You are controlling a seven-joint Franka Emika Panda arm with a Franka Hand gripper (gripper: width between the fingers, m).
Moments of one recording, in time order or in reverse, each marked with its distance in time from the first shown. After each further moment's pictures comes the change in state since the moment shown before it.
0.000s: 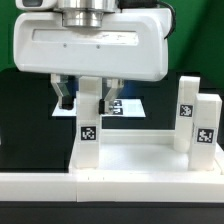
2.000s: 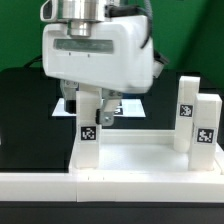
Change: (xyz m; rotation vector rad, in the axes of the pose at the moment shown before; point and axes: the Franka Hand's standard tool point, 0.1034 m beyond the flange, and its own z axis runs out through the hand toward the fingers) arm -0.012 0.000 0.011 -0.051 0.017 0.166
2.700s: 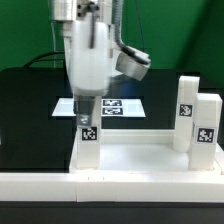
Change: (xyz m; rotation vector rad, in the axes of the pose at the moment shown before) arm 0.008 0.005 0.000 0.028 -0.019 0.666
